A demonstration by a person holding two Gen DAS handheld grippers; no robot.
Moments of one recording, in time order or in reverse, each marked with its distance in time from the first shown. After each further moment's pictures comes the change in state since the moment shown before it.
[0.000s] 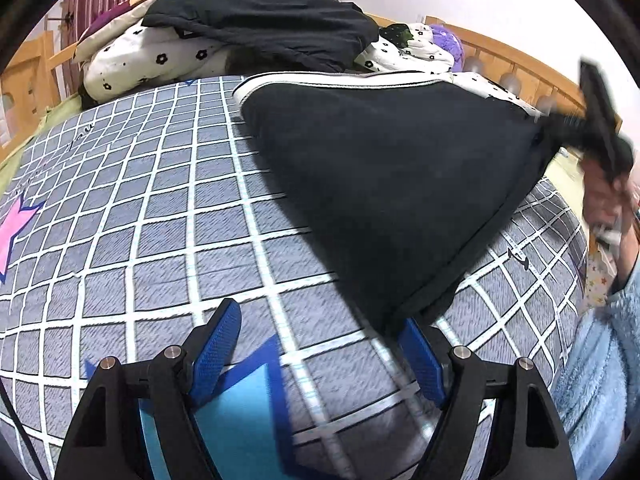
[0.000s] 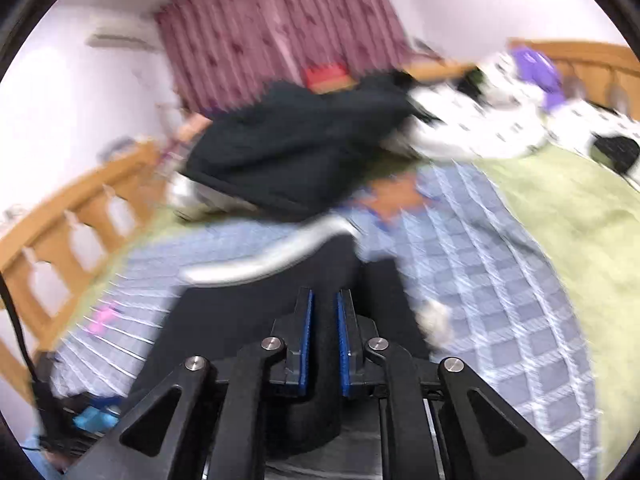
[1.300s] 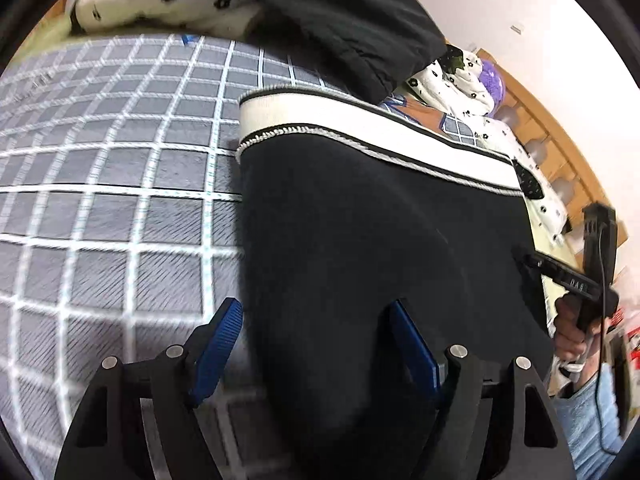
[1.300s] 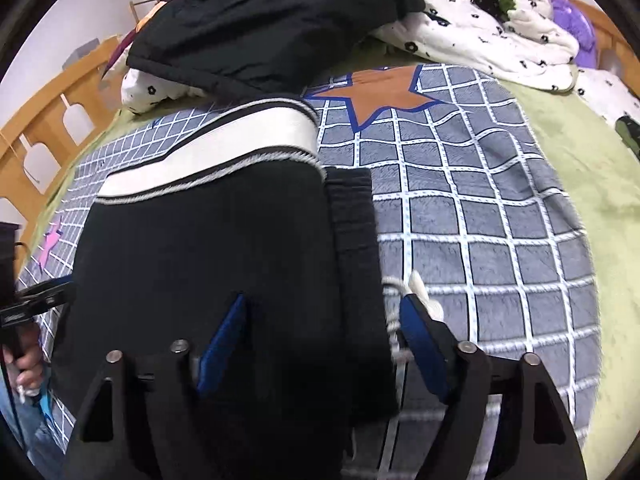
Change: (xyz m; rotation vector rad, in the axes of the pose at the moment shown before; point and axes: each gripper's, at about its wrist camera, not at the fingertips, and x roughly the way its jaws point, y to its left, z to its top) left arm 0.109 0.058 0.116 -0.318 0.104 -0.186; right arm 0.109 -0.028 0.018 -0.106 0.373 -0.060
